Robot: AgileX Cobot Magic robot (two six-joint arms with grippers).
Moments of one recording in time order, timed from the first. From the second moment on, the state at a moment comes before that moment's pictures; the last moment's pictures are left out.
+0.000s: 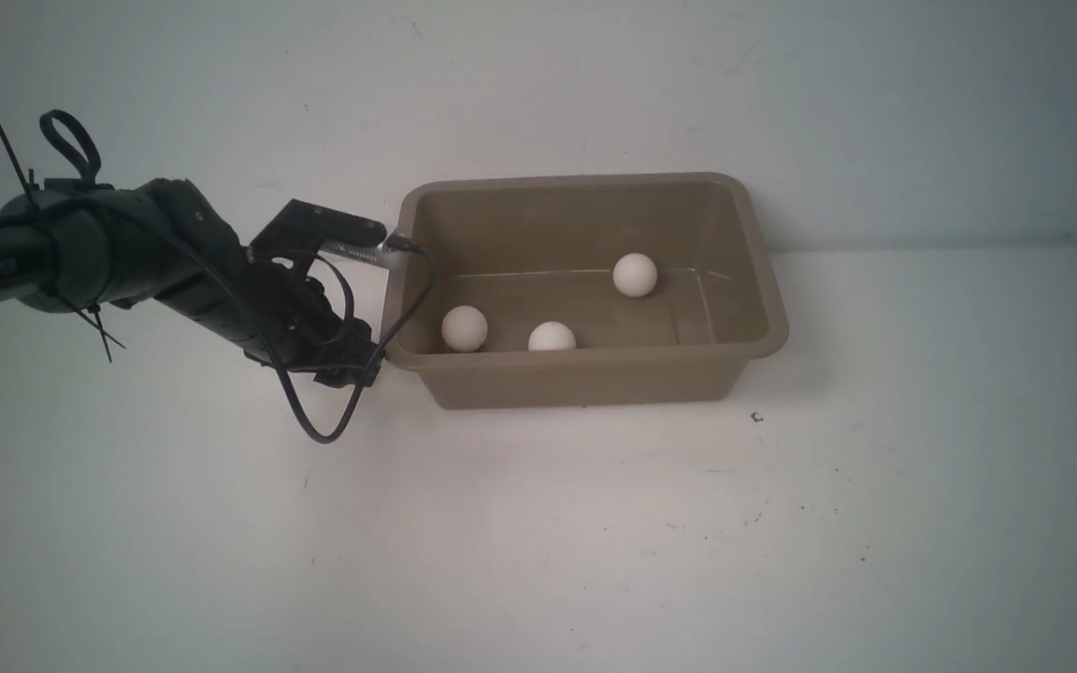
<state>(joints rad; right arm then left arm) 0.50 0.98 -1.59 0.10 1.29 -0.12 -0.08 2.12 -1.44 -0.52 0.53 0.70</state>
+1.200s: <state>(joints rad) 0.50 0.98 -1.59 0.10 1.28 -0.15 -0.35 1.85 -1.44 -0.59 0.46 0.77</state>
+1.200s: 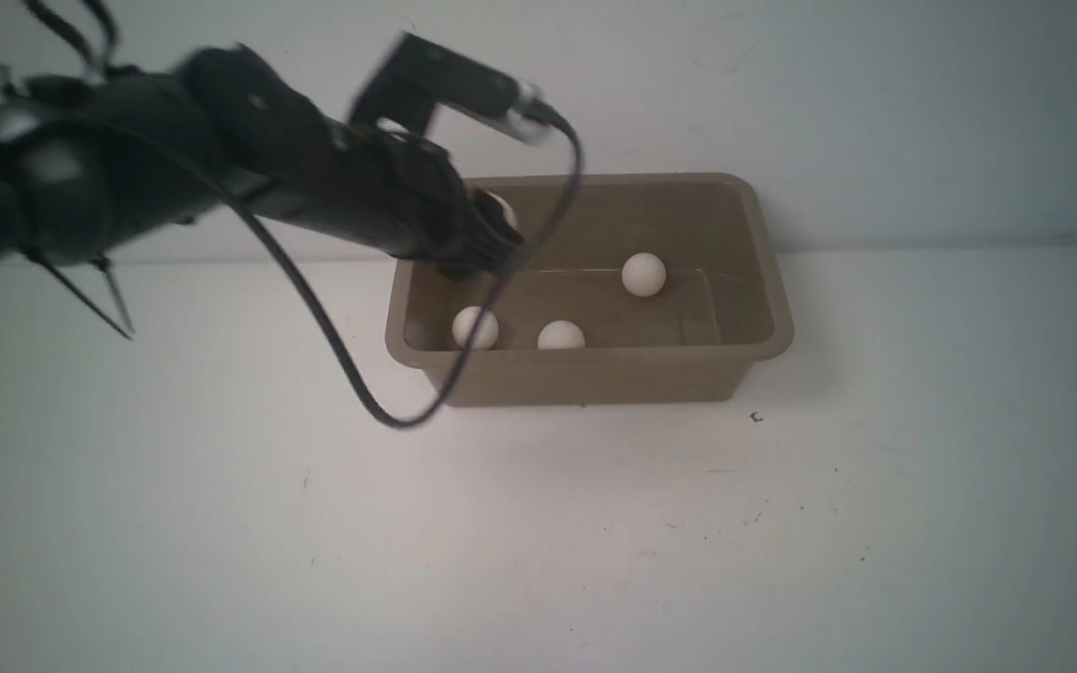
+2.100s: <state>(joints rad) 0.50 0.95 -1.59 0.01 1.20 -0.18 -0.32 1.31 -1.33 -0.64 0.35 0.90</state>
